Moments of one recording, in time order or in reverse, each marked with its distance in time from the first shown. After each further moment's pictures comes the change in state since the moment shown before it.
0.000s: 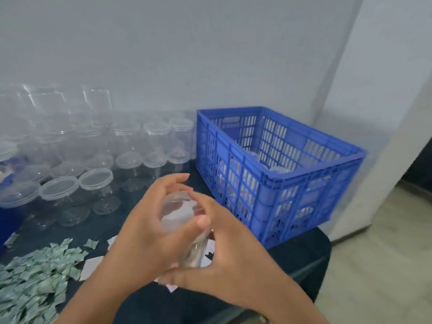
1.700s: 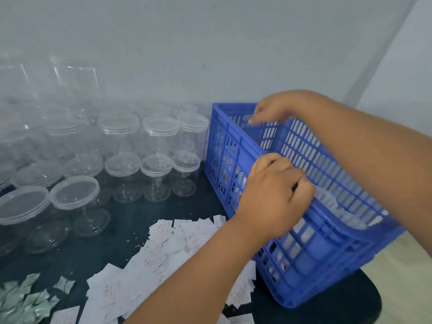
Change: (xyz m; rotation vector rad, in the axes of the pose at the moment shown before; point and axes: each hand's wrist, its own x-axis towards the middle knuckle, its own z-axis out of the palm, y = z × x) left_hand 0.197 -0.058 0.154 0.062 -0.060 0.291; right_hand 0.347 0.133 -0.167 -0.872 -0.310 0.535
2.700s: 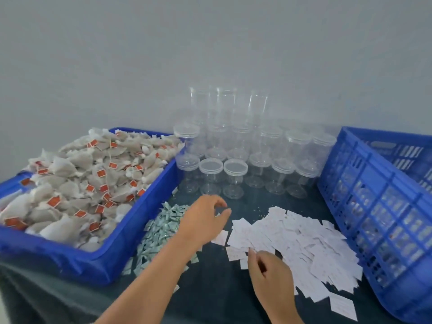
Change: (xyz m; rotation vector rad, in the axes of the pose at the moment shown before) left_hand -0.276 -0.038 -0.255 0.569 0.186 -0.839; right_hand -0.259 -0.213 0.371 0.778 0.351 -0.356
